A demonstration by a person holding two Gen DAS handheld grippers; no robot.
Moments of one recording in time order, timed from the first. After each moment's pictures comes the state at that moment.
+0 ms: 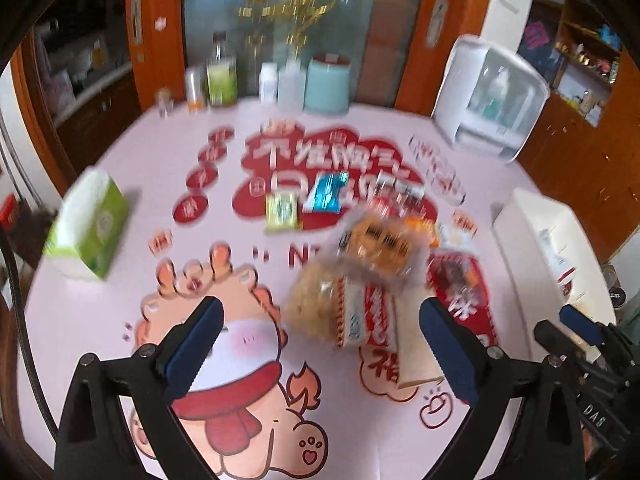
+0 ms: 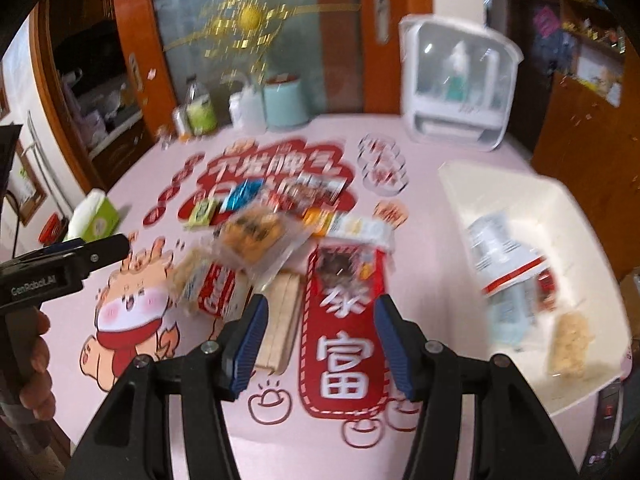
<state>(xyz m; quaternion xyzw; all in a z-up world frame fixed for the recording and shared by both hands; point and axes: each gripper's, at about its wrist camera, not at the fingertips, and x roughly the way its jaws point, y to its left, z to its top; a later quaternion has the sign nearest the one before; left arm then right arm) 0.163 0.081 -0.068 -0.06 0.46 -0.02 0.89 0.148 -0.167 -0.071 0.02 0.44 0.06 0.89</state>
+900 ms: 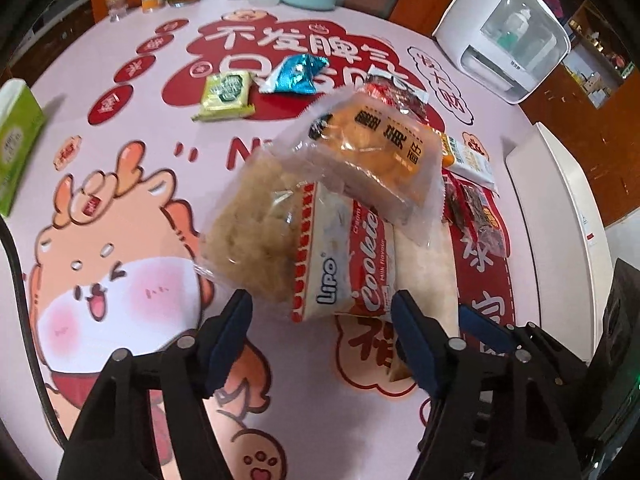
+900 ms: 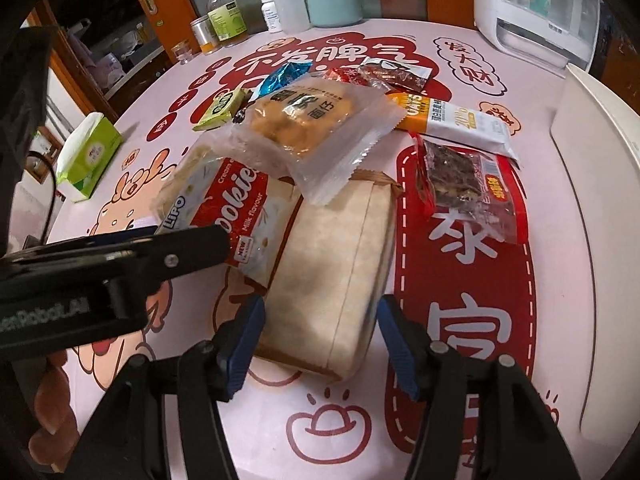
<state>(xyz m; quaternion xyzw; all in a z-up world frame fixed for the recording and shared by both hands) 0.204 0.051 -0.172 -0.11 0.57 -0.08 0.81 0.187 -0.111 -0.174 0.02 0.55 0.13 0.83</state>
